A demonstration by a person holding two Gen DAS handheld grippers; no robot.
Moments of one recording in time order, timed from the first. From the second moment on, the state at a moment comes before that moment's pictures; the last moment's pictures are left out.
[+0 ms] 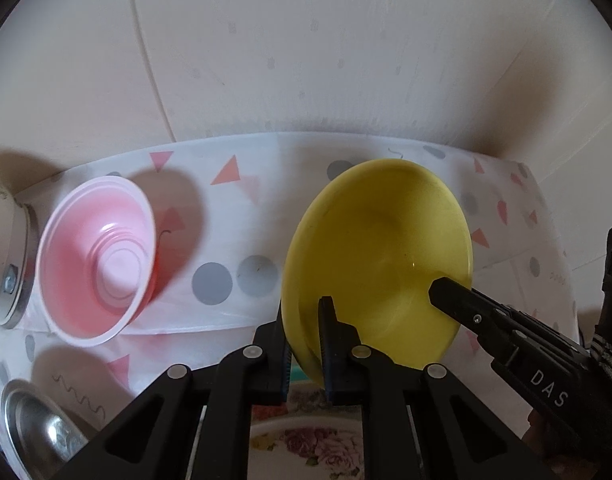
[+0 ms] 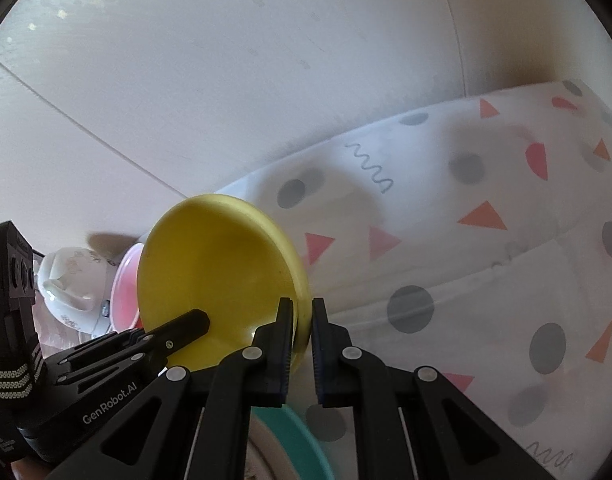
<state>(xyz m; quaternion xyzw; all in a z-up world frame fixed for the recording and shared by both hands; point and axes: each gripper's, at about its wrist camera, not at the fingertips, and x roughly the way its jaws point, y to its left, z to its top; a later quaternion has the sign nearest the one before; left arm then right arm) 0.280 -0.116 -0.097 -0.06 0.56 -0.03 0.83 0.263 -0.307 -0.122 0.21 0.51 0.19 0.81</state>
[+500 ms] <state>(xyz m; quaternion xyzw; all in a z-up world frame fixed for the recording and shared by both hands) 0.239 -0.082 -0.071 -0.10 0.53 -0.02 0.84 0.237 -0.275 -0.083 0.18 0.48 0.23 0.83</state>
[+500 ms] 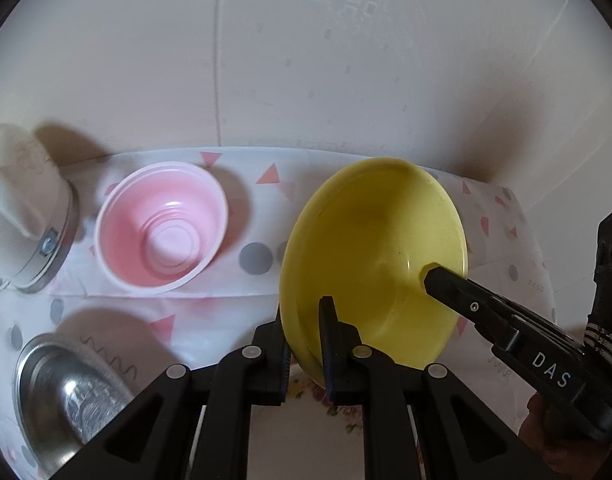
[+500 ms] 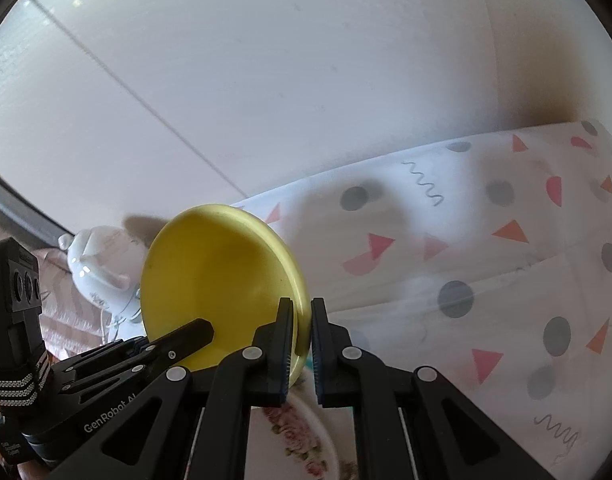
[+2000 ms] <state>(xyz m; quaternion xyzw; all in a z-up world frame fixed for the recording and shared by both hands) 0.072 0.099 -0.111 -0.22 0.53 0.14 0.80 0.155 -0.064 -0.103 0.04 0.55 0.37 0.74</state>
